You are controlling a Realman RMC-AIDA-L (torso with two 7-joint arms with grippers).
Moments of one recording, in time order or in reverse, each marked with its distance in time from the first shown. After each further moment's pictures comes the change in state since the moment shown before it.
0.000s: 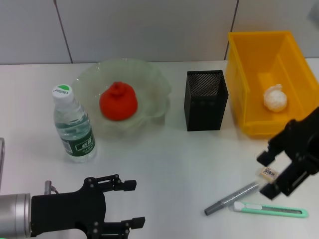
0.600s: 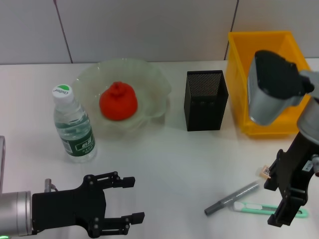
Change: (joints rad) left arm -0.005 0.001 -0.005 -0.012 -0.005 -0.028 -0.005; right arm -0.002 0.093 -0.329 -0.010 -0.235 0.116 0.021
